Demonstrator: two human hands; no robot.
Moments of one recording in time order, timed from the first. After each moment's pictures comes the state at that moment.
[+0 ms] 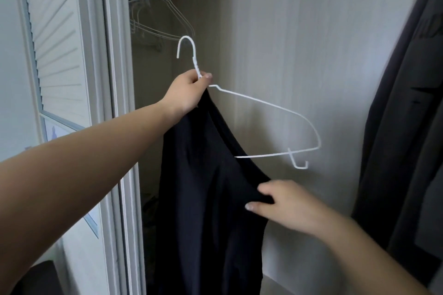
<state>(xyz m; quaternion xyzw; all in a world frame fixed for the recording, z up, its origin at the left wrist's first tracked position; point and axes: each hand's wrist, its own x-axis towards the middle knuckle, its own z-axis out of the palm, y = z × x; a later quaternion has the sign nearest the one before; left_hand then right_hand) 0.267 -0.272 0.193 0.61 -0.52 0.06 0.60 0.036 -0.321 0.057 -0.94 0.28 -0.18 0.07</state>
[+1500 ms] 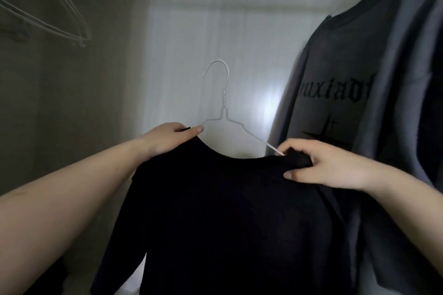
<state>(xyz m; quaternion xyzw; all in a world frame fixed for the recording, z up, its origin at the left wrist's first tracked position) 0.254 -0.395 0.182 0.60 -0.69 -0.08 0.39 -0.071 -0.344 0.191 -0.88 0.38 -0.26 0.08</state>
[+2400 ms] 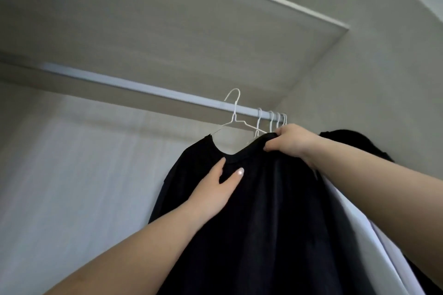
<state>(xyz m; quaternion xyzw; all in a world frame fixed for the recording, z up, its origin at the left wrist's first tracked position) 0.037 -0.418 0.356 0.17 -0.77 -0.21 0.57 -0.105 -0.297 0.446 -0.60 0.59 -0.52 -0.16</state>
